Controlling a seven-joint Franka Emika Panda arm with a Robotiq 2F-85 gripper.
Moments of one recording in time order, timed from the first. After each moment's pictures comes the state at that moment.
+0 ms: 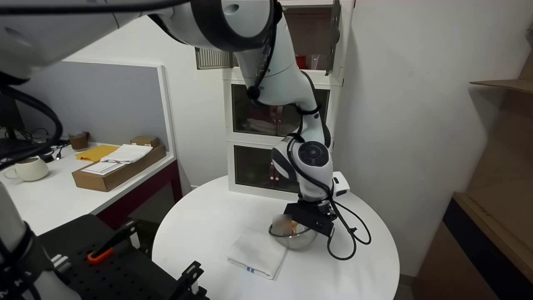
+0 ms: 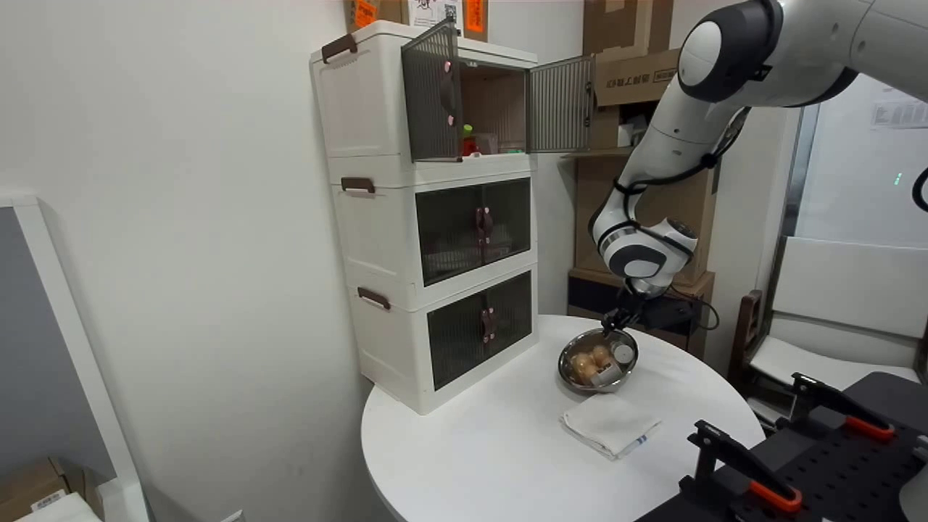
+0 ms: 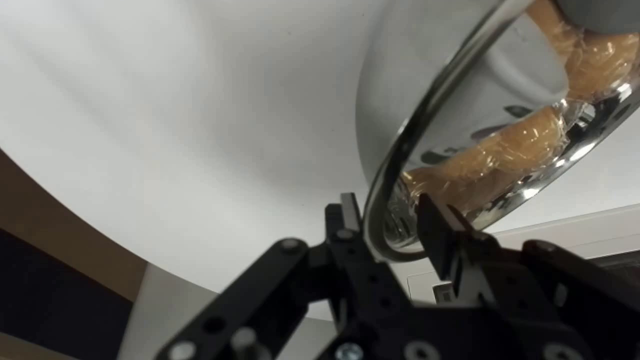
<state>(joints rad) -0.32 1.03 0.08 -1.65 1.64 3.07 -1.90</state>
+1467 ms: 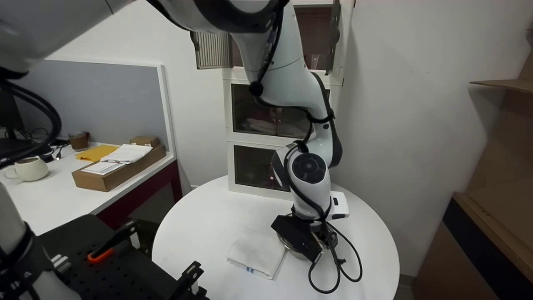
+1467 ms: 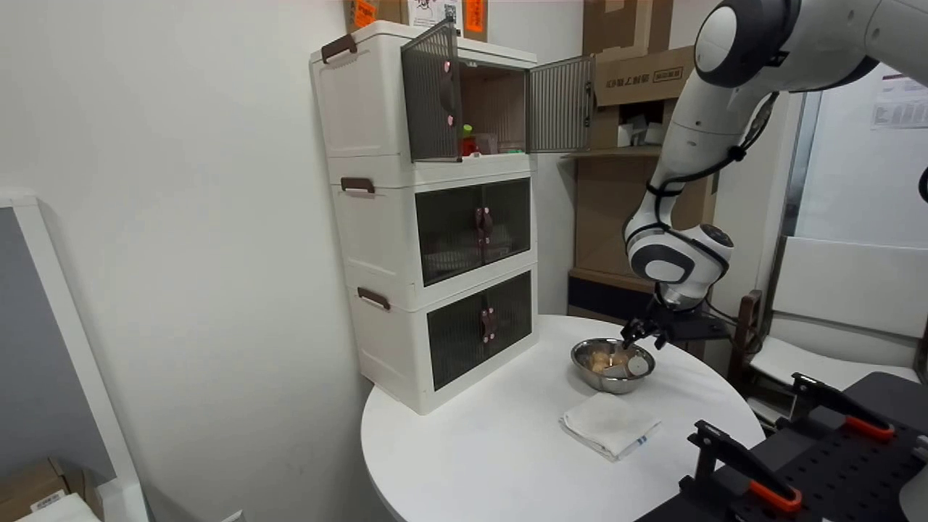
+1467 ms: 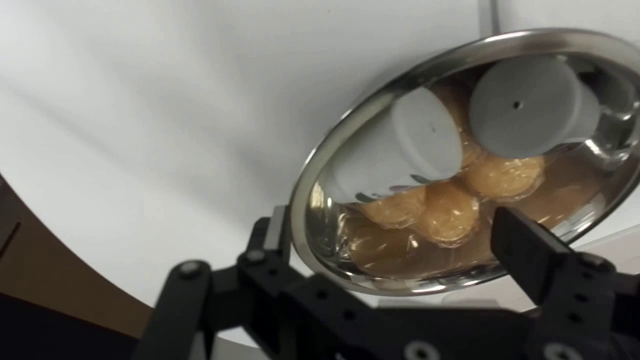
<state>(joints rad) -0.38 0.96 0.06 -1.81 1.87 3.04 -1.96</state>
